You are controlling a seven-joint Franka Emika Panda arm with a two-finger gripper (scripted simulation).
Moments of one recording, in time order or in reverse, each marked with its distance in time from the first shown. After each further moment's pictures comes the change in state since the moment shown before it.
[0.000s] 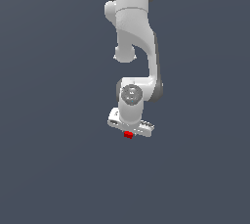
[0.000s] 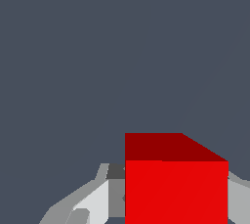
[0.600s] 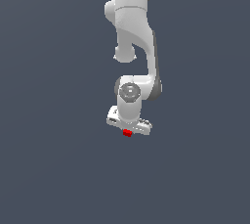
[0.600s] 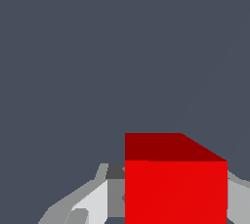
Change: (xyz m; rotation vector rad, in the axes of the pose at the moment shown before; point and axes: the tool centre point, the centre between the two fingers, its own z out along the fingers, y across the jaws) arm -0.007 0.008 0.000 0.000 0.000 0.000
